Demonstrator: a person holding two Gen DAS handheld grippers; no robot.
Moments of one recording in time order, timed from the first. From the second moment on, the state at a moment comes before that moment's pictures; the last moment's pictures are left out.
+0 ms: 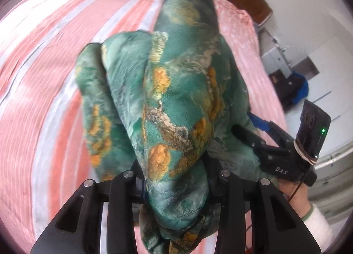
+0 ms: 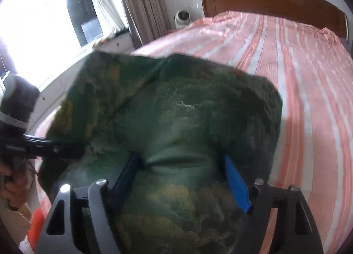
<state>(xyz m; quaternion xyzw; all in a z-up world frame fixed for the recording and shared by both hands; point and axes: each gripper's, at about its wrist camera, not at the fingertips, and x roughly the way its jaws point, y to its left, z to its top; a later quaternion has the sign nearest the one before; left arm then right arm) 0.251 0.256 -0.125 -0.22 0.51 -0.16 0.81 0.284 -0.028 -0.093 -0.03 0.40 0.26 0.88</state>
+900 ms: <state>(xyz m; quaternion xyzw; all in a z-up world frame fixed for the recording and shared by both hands) 0.345 0.220 -0.107 -0.14 0.45 -0.08 0.88 0.260 -0.010 -0.116 -0.05 0.40 0.22 0.89</state>
